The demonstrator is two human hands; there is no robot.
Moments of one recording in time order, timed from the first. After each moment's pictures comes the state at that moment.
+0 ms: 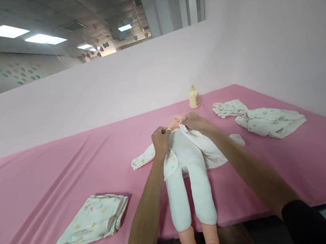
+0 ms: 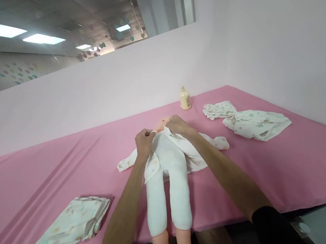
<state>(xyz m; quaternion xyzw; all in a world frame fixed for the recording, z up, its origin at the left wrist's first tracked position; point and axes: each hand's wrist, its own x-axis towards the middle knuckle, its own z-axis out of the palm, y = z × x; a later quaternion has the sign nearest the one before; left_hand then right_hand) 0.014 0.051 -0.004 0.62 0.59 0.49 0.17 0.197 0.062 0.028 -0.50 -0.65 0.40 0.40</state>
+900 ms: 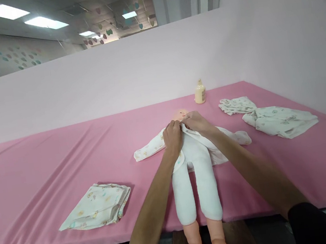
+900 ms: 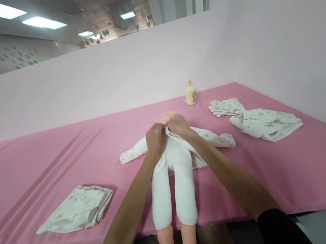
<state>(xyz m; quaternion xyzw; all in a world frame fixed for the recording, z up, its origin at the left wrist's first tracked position) 0.035 0.034 -0.013 0.74 0.60 0.27 -0.13 0.162 0.053 0.020 -0.49 -0.60 0.44 0.45</state>
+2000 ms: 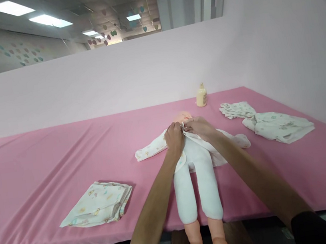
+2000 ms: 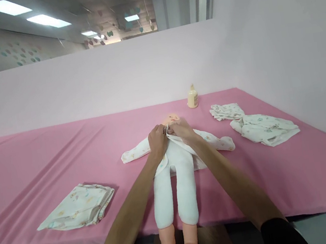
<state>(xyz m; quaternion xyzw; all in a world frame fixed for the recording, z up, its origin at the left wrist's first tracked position) 0.038 0.033 -0.012 0.72 0.63 0.27 -0.11 0.159 0.038 0.020 -0.43 -0.50 0.57 0.49</state>
